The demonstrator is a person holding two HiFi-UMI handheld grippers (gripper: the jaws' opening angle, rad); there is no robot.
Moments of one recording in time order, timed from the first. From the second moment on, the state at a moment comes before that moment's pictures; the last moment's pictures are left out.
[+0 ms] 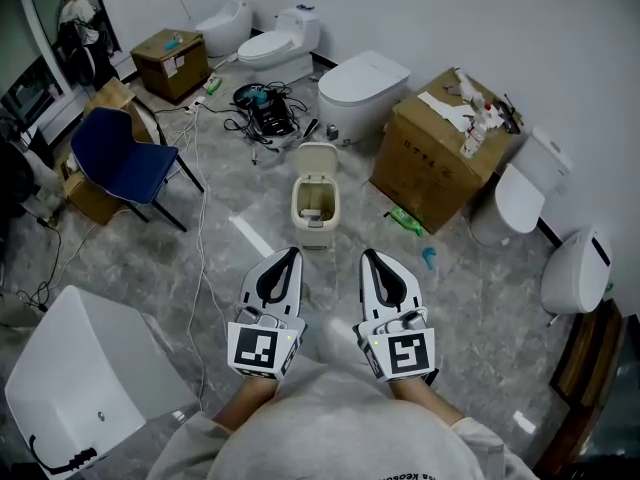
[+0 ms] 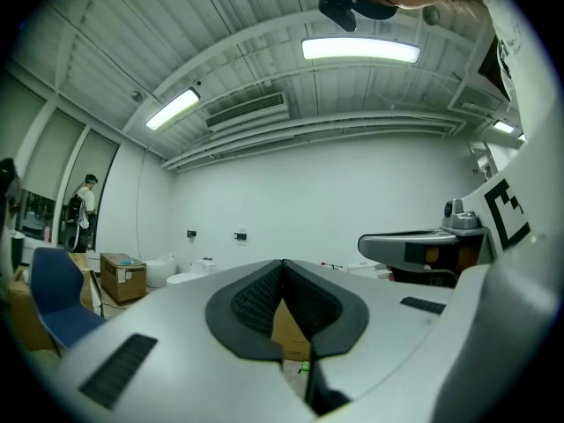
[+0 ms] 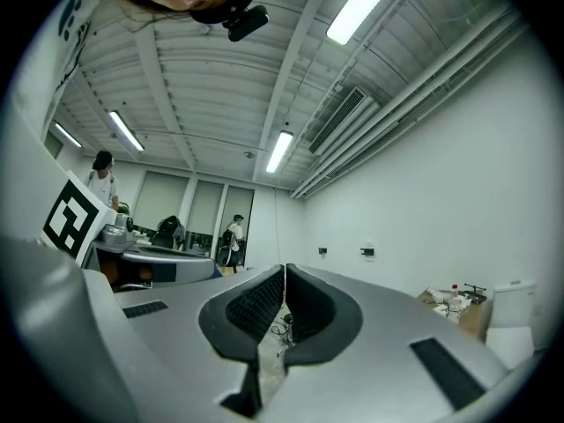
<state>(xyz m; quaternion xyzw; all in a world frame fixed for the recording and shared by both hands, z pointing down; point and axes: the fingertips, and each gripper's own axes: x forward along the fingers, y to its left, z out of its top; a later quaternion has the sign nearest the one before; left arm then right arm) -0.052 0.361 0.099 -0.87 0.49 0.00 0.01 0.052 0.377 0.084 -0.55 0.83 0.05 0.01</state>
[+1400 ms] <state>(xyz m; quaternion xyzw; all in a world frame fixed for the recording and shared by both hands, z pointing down) -0.066 -0.079 0.148 -0.91 0.42 -0.02 -0.02 0.043 -0.052 0.124 -0.58 0.81 0.03 -0.05</state>
